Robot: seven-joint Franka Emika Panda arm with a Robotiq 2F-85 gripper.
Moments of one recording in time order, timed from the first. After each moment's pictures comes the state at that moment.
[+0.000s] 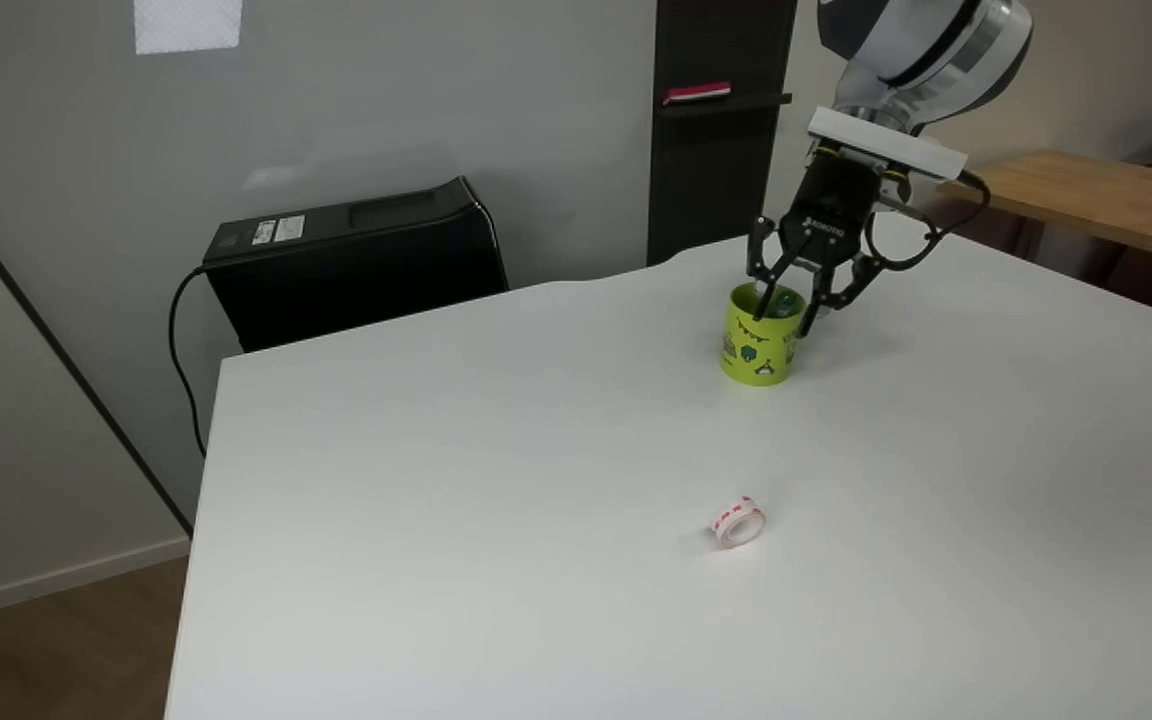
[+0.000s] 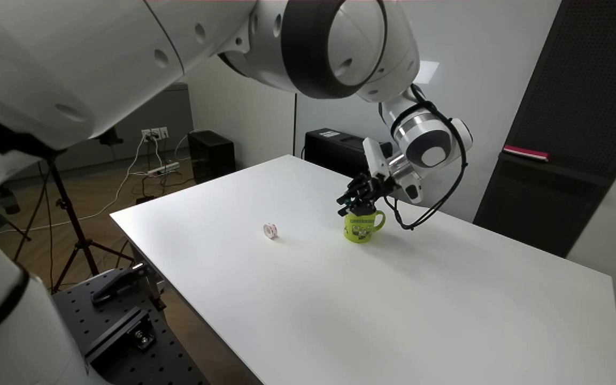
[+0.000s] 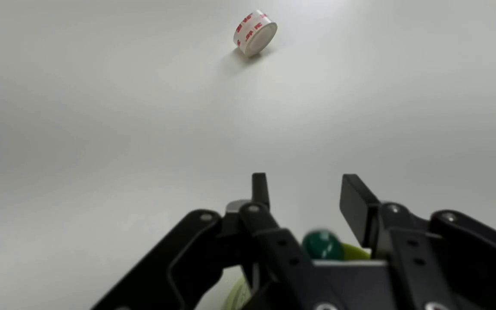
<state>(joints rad) -0.16 1.03 0.05 -1.18 0.59 1.68 0.37</state>
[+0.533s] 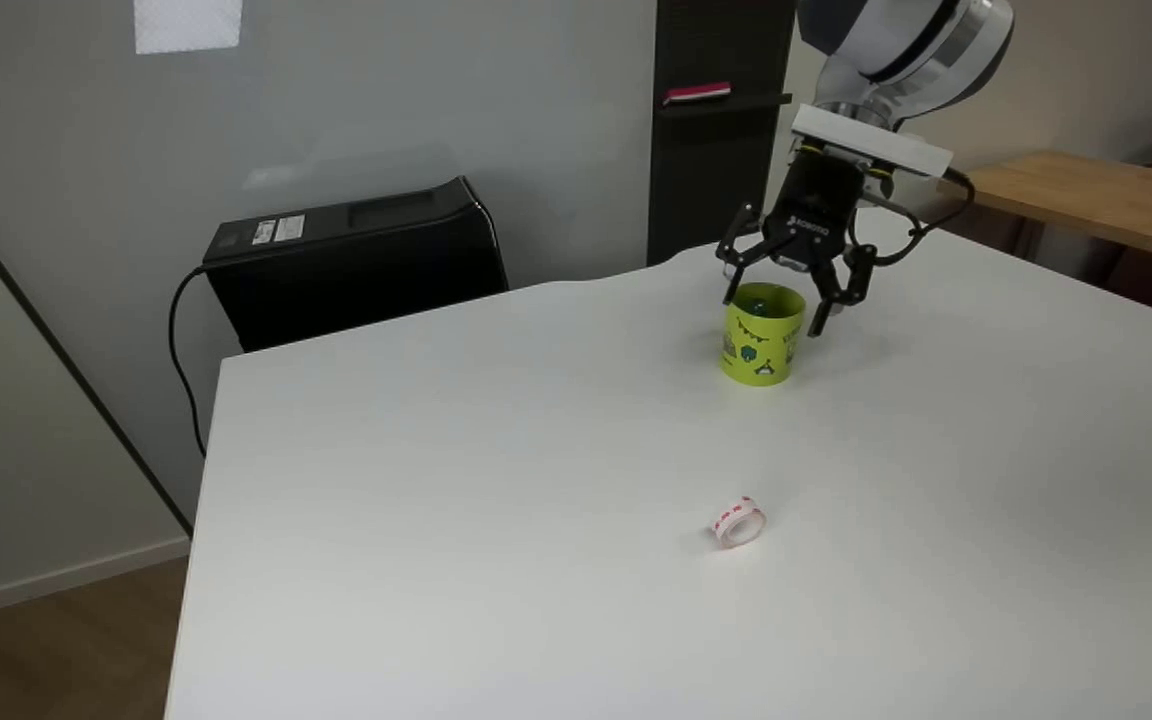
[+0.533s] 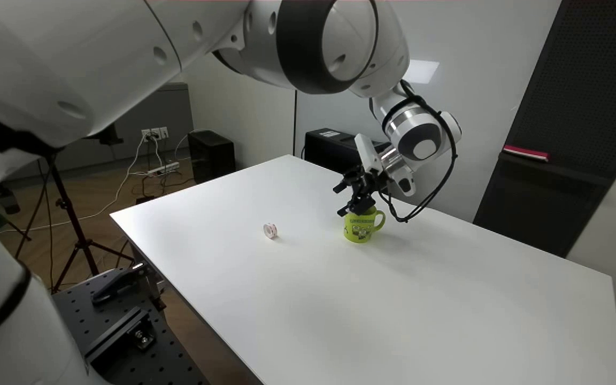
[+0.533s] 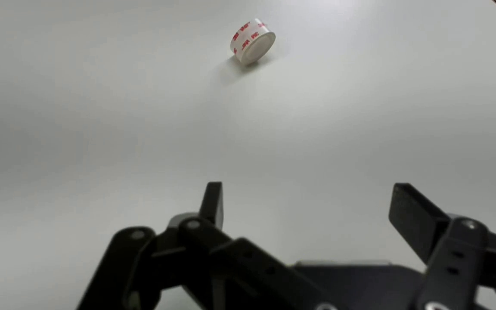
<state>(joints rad) -0.12 1.03 0.05 -1.17 0.57 1.68 0.36</state>
